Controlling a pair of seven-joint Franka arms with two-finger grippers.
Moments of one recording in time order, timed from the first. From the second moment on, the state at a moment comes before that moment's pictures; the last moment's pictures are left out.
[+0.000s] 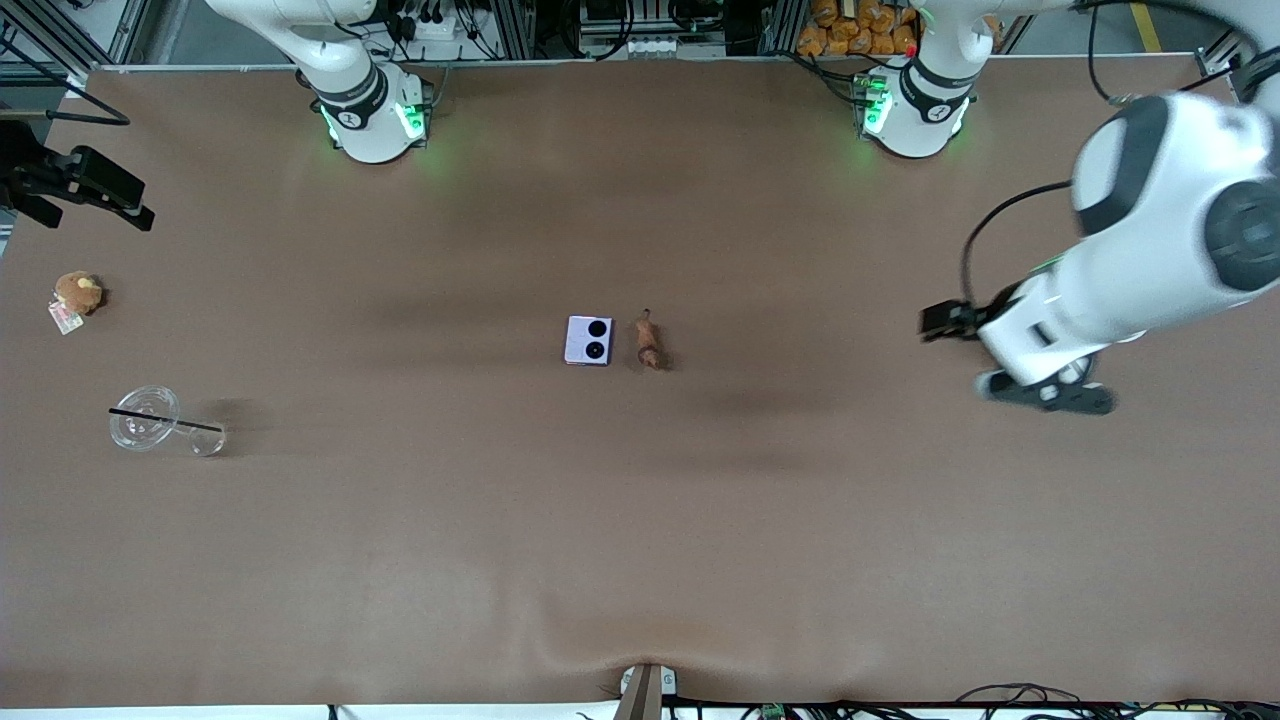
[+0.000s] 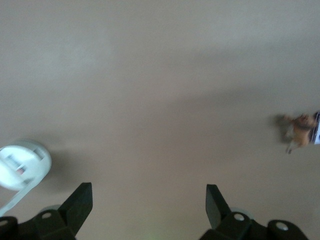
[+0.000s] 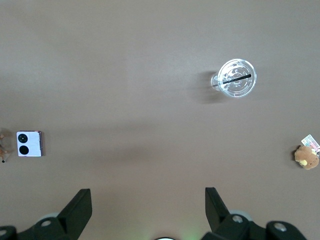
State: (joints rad) left arm -0.06 0.31 -0.24 -1.51 -0.03 1.70 -0.15; right arm -0.05 -0.09 0.04 -1.57 0.00 1.46 0.04
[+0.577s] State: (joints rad) left arm -0.41 0.50 -0.24 -1.50 -0.03 1.98 -0.69; right arm -0.05 -0.09 0.04 -1.57 0.00 1.46 0.04
